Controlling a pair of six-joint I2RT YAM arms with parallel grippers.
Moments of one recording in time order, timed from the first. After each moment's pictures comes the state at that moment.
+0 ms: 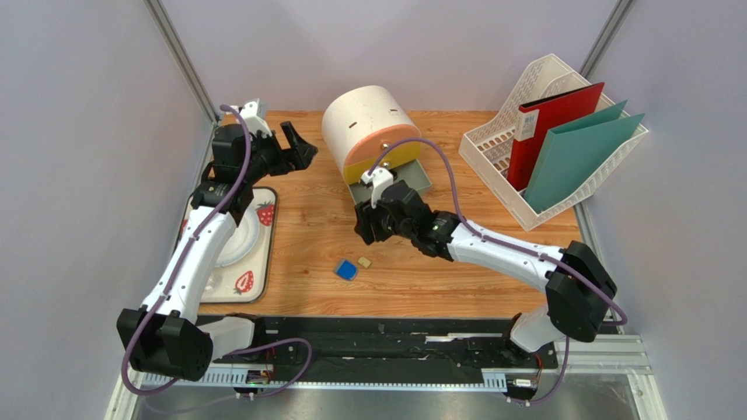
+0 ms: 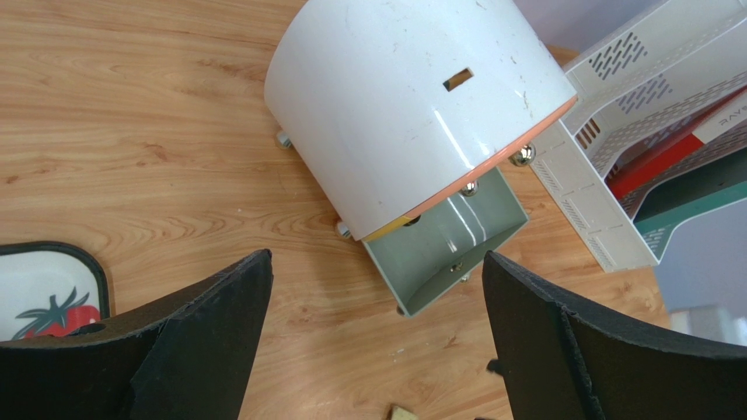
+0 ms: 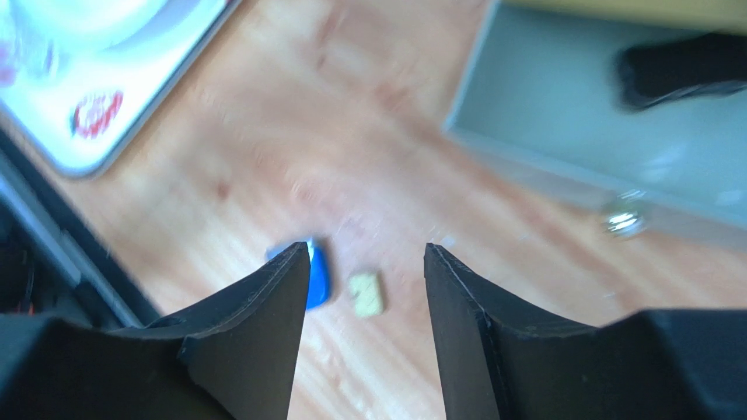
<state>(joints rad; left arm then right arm) -0.16 1.19 1.15 -0.27 0.25 -0.42 0.89 1.50 1.08 -0.10 0.08 0.27</state>
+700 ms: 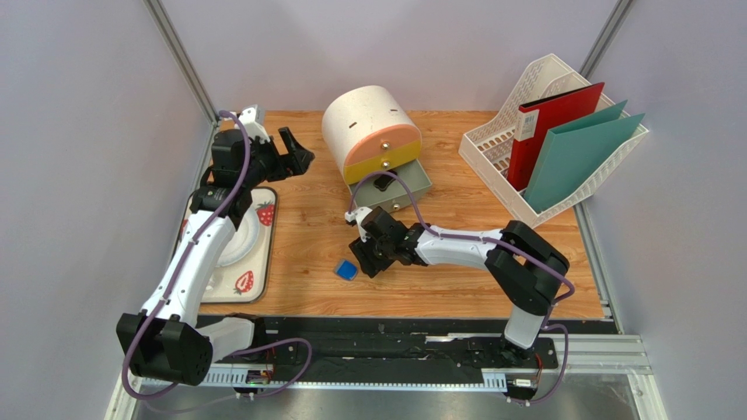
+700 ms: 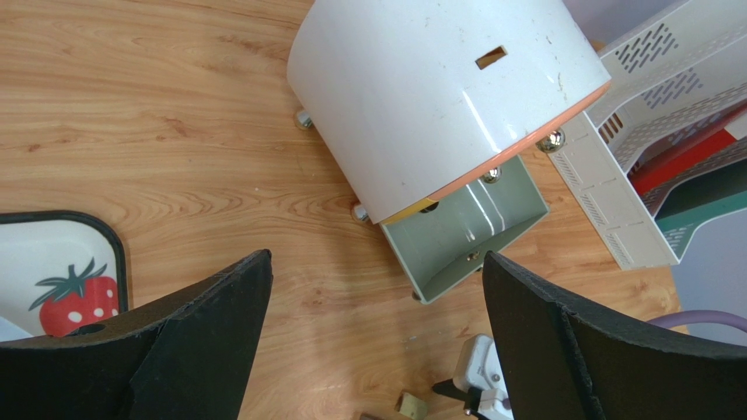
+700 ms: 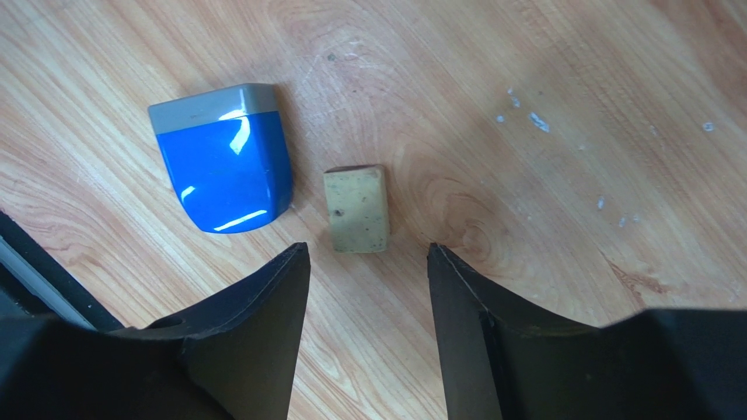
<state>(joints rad) -0.15 1.17 1.11 -0.30 0.23 -0.42 0.95 1.77 1.02 -0.19 -0.05 0.21</state>
